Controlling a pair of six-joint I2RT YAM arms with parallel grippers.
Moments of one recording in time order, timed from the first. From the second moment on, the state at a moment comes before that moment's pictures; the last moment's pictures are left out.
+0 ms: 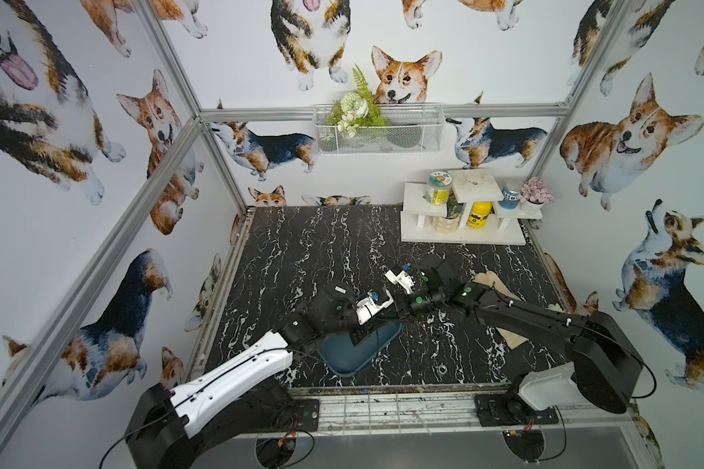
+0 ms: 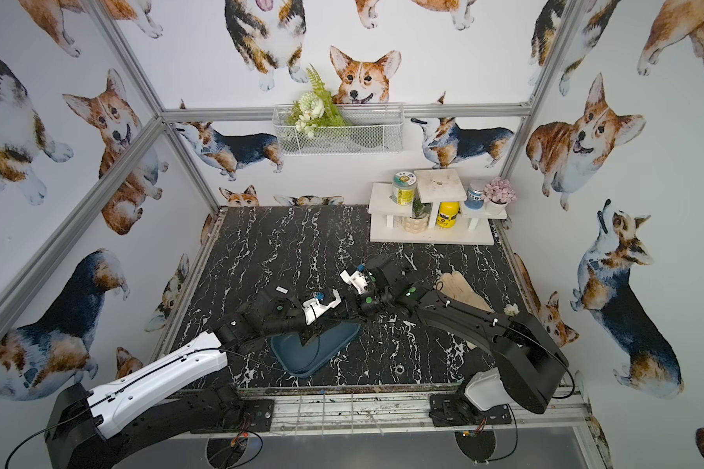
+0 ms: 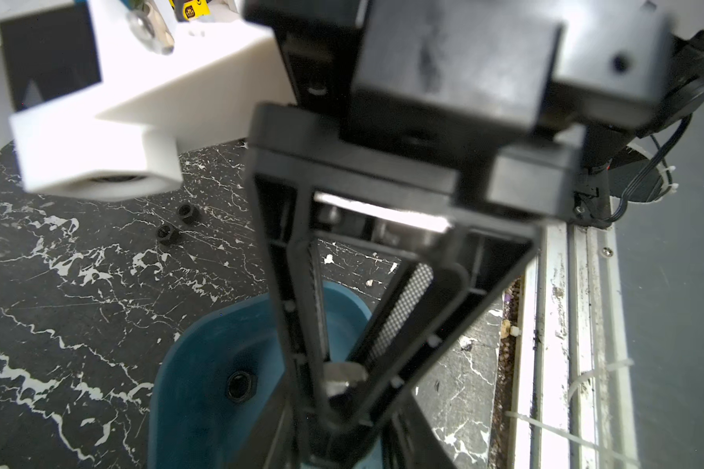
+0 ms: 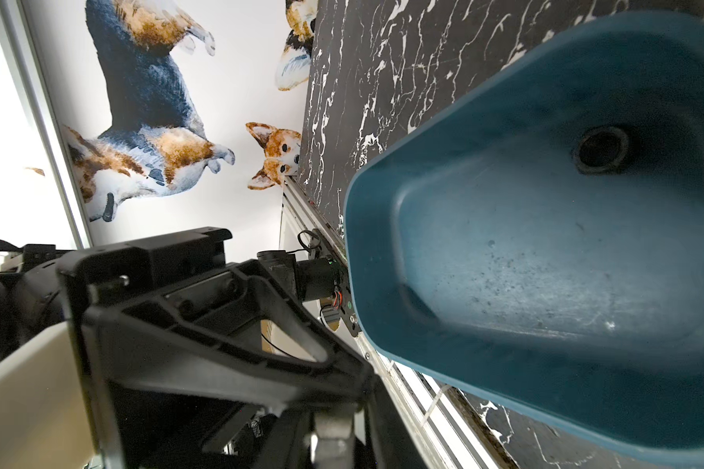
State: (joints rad) left arm -0.77 1.01 0.69 -0.30 0.32 0.23; right arm 0.73 1.41 0.88 -0.14 -0.76 0.87
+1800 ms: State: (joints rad) left arm -0.77 1.61 0.88 -0.36 0.02 -0.19; right arm 0.67 1.11 0.86 -0.52 0.00 0.65
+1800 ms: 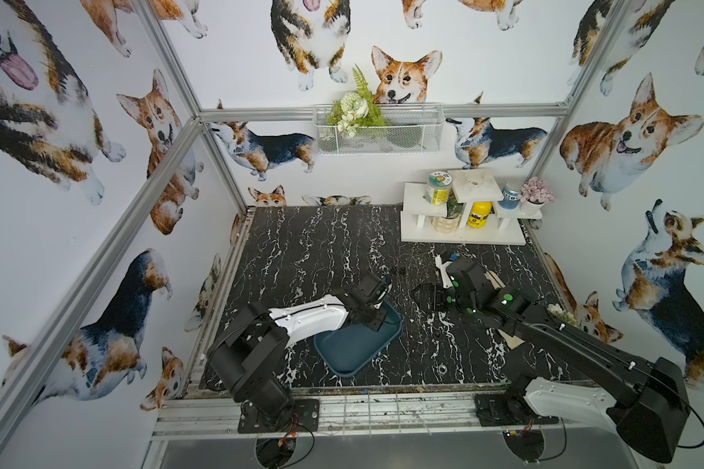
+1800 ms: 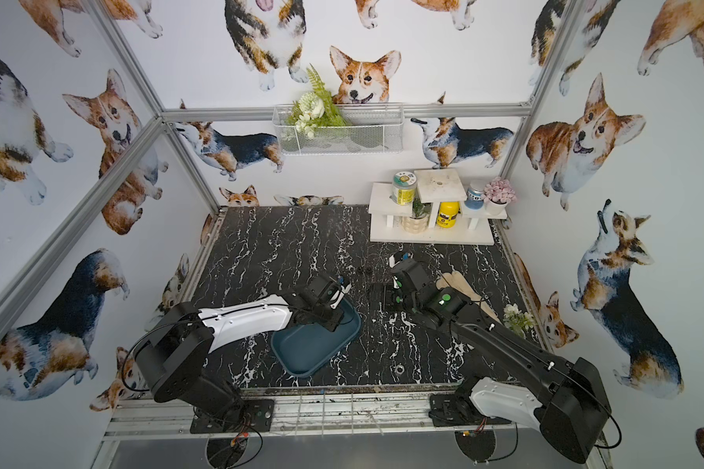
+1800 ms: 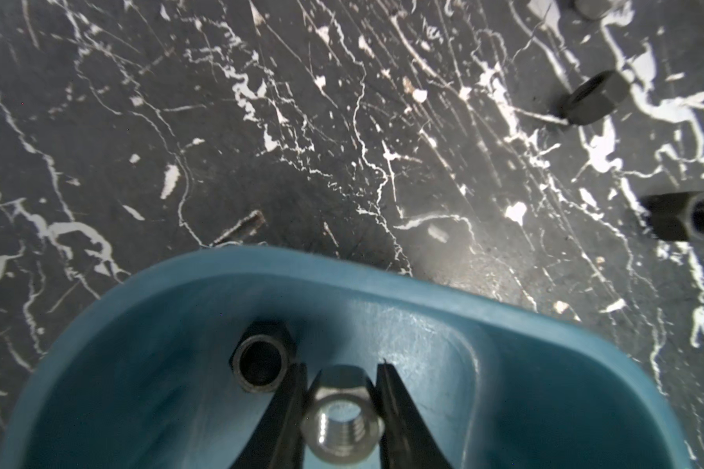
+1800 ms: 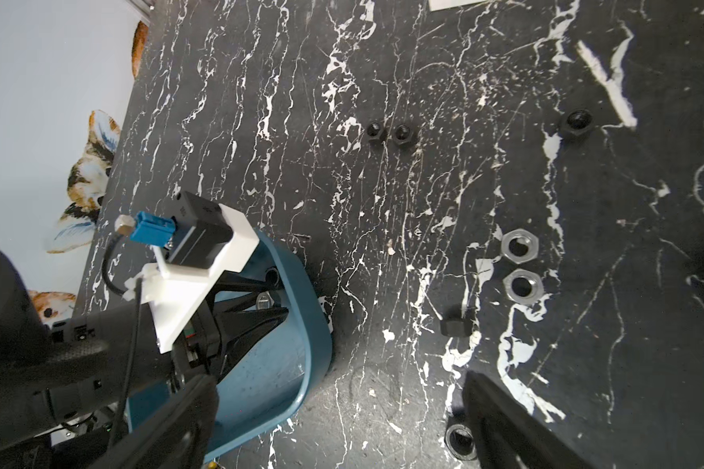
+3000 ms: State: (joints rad) left arm -0.77 1.53 0.94 -0.41 -0.01 -0.23; right arm 0.67 1.17 0.82 -0.55 0.04 0.65
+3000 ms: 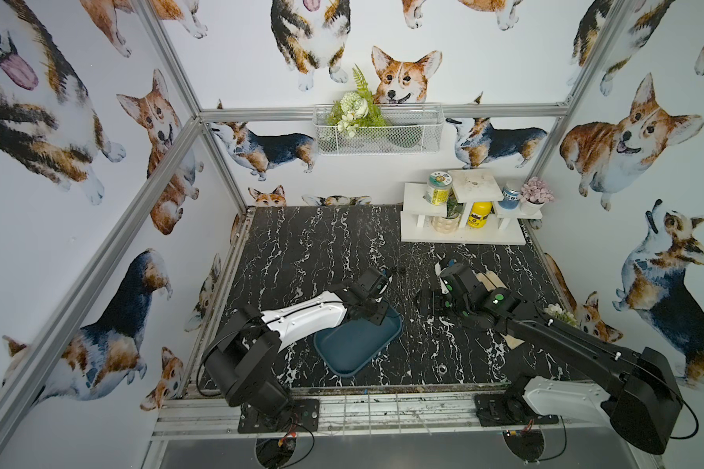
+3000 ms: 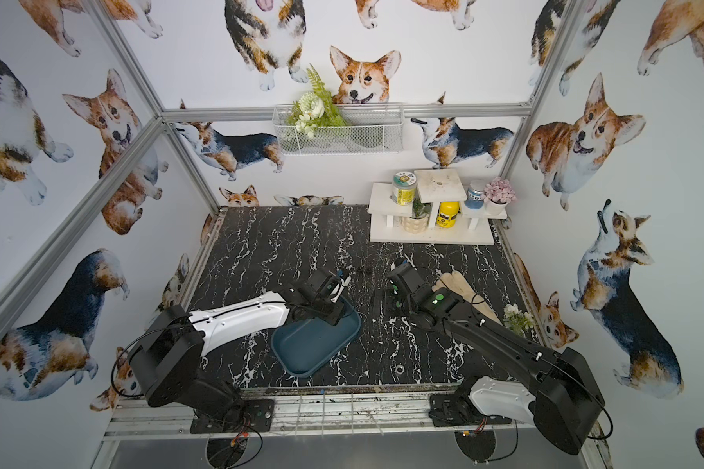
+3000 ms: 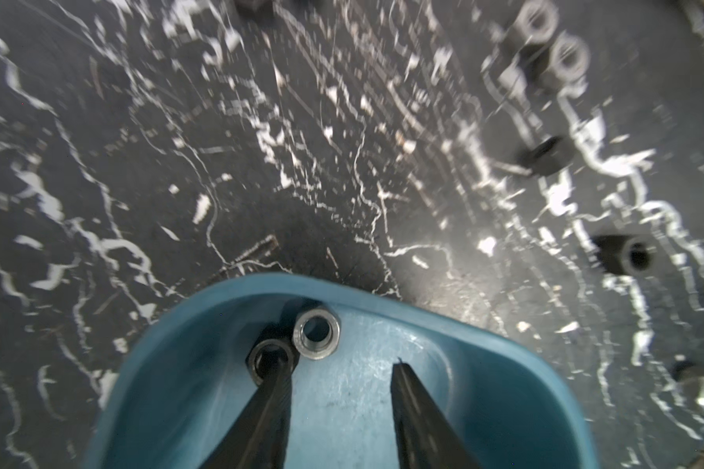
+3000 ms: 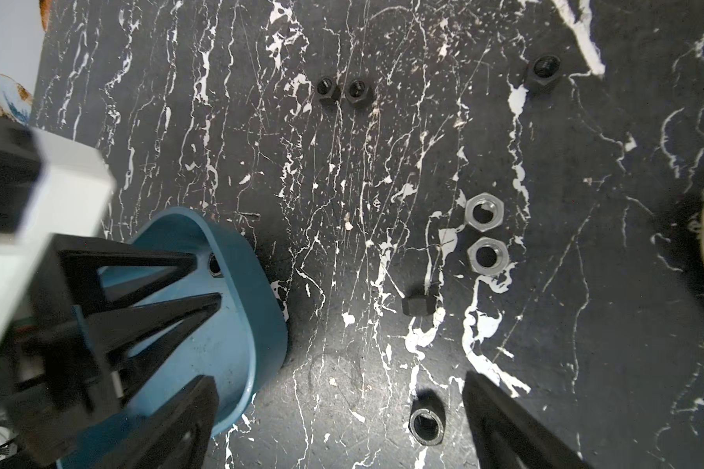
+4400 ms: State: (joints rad) left arm -0.77 0.88 0.55 -0.15 0.08 -0.05; right arm 0.68 1.60 0.90 -0.58 0.21 1.22
